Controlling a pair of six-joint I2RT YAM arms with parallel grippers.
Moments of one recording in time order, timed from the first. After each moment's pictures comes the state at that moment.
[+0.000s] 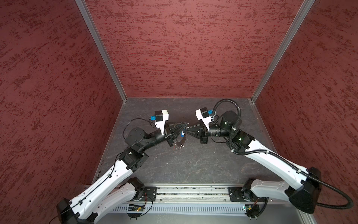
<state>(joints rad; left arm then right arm) -0.67 0.82 0.80 0.31 0.48 -0.38 0.77 1.22 1.07 0.17 -0.81 0.24</state>
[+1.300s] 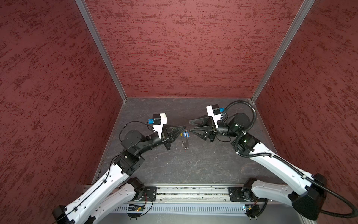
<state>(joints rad) -0.67 0.76 0.80 0.20 0.50 -0.34 0.70 1.16 0.99 0.40 -0.86 0.41</state>
